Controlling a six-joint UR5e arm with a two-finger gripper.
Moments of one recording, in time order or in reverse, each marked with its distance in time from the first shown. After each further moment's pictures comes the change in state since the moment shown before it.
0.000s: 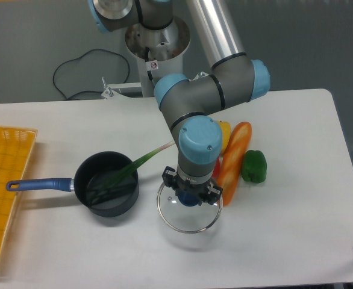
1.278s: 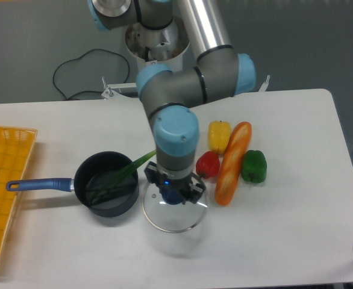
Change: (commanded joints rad) arm -0.118 0.093 -0.040 -0.014 0.008 -0.014
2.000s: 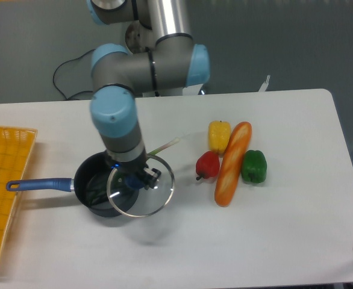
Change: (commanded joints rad) arm -0.178 0.055 -0.081 0.012 0.104 -0.084
